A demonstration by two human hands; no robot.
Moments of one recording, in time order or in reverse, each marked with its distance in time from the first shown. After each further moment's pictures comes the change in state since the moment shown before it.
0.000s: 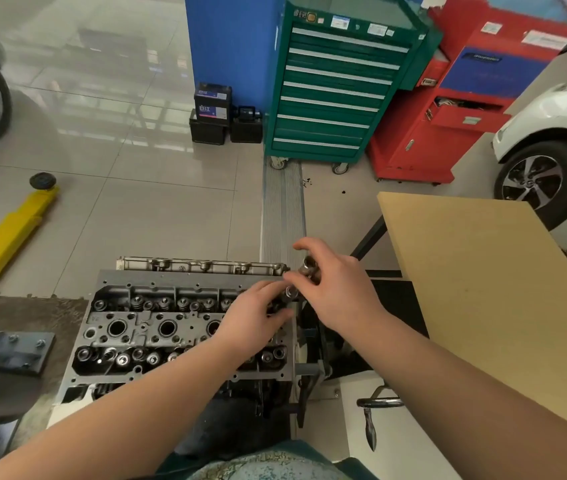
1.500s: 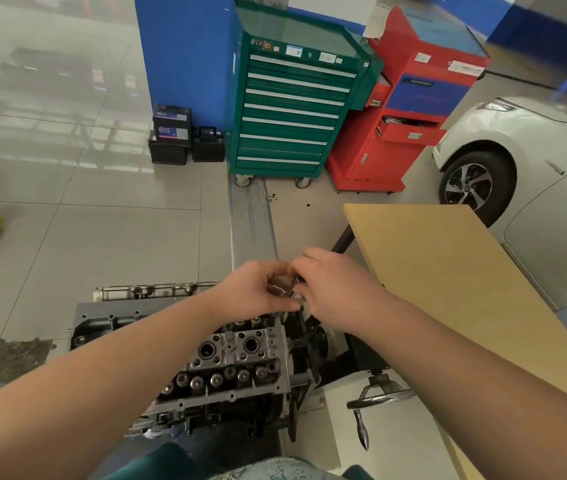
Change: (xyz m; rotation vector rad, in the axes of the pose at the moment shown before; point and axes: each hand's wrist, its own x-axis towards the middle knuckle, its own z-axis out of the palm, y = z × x) left_hand 0.060 0.036 -0.067 -0.278 -0.369 0.244; right_hand 0.007 -0.043 -0.042 -0.463 -0.221 -0.018
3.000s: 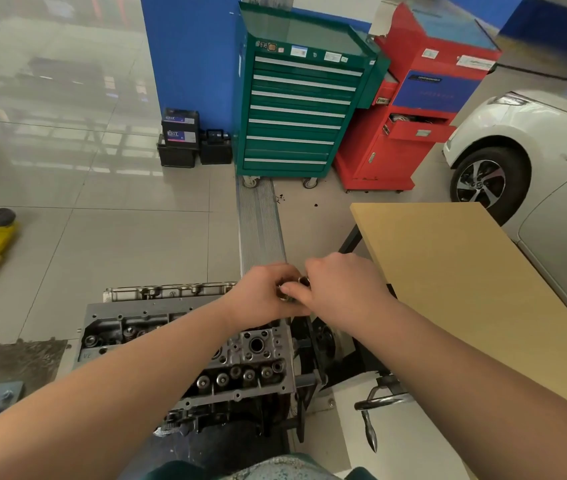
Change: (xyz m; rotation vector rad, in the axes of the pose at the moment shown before) left_hand -0.002 0.003 0.015 0.085 0.110 0.047; right_hand 0.004 0.004 0.010 -0.208 0.062 0.093
